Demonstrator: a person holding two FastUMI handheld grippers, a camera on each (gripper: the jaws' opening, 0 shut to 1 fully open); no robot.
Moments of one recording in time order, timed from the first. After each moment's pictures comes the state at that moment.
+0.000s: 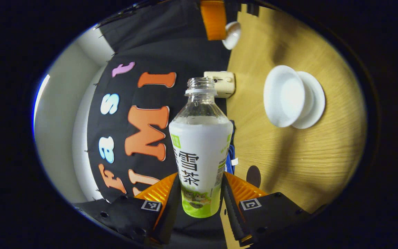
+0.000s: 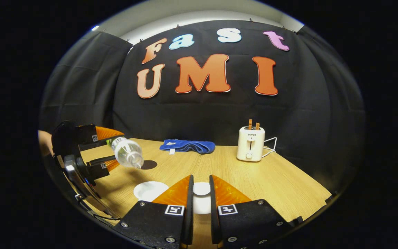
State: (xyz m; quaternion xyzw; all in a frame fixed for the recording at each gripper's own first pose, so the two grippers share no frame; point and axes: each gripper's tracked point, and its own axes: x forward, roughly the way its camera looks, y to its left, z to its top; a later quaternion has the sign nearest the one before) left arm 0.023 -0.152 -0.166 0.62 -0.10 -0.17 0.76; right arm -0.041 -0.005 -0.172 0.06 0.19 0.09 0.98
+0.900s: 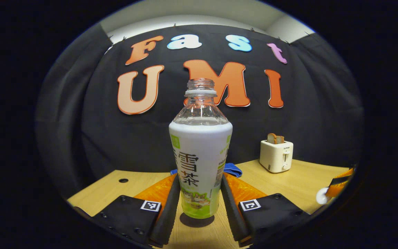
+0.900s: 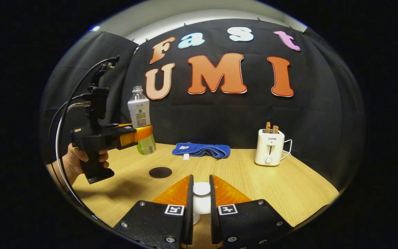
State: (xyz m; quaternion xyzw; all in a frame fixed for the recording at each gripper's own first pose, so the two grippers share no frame) left arm 0.144 -0.112 -0.151 -0.02 0.09 -0.14 0.99; right arm -0.017 0.053 -0.165 0.07 0.19 0.12 0.97
